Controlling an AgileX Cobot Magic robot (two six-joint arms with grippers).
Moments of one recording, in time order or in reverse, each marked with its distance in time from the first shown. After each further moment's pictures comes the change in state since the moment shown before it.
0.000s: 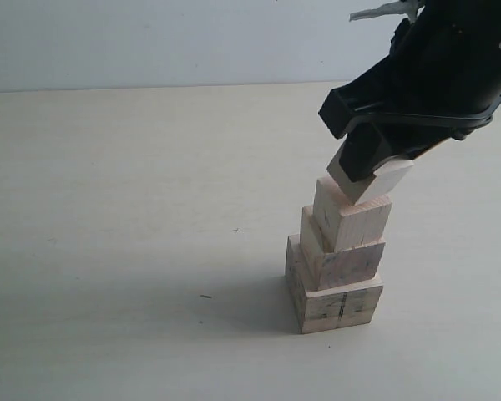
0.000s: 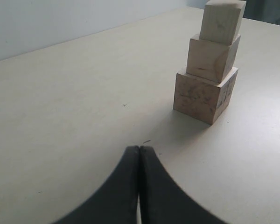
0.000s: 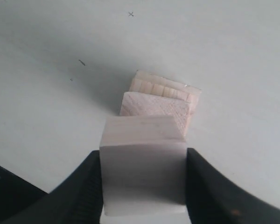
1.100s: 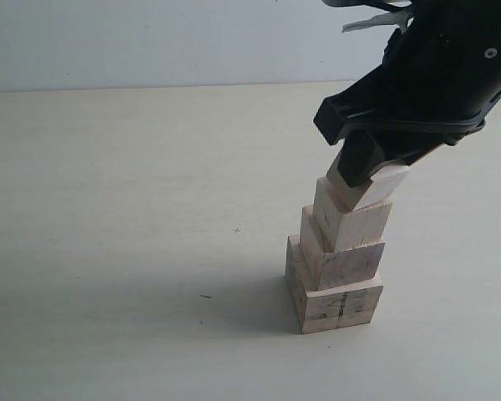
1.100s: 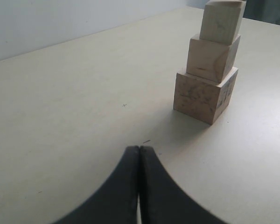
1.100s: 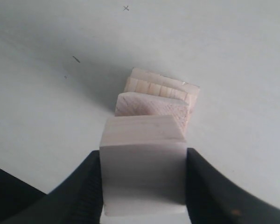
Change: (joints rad) left arm 0.000 0.000 0.000 0.000 0.000 0.000; right arm 0.000 0.030 0.000 -0.007 0.000 0.011
